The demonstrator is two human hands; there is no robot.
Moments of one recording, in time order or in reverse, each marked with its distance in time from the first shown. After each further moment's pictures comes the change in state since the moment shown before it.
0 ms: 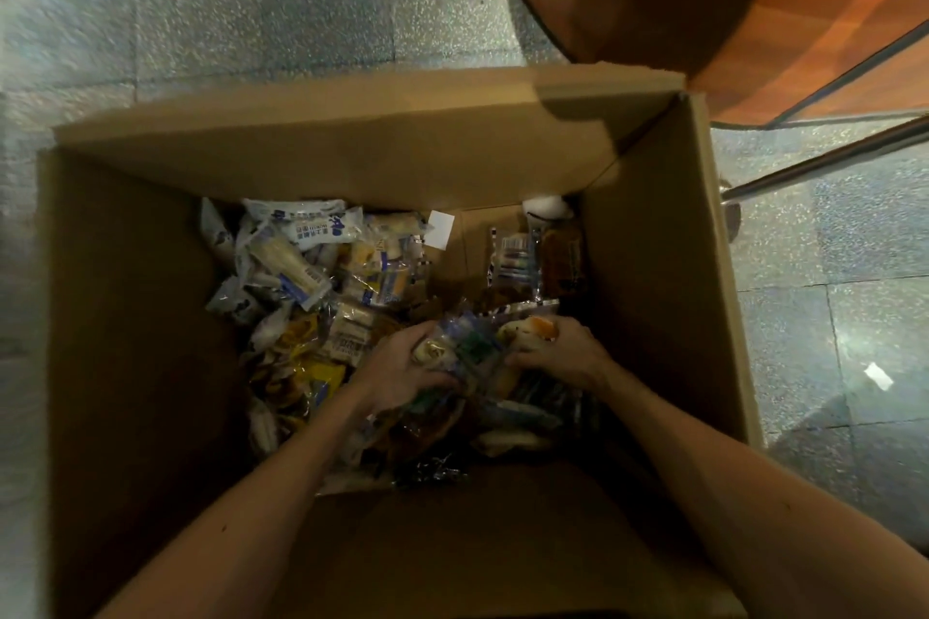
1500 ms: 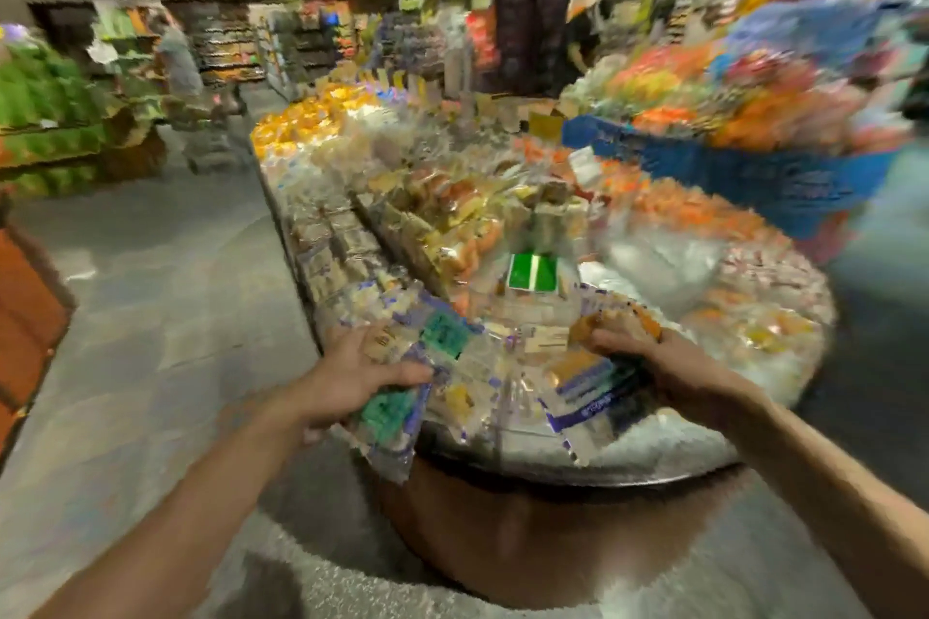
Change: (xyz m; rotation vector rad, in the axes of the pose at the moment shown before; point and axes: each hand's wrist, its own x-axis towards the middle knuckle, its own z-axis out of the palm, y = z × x) left_hand -0.602 0.186 0.530 0.804 -1.309 0.942; right_hand -0.845 0.412 0.451 1.529 1.819 0.111
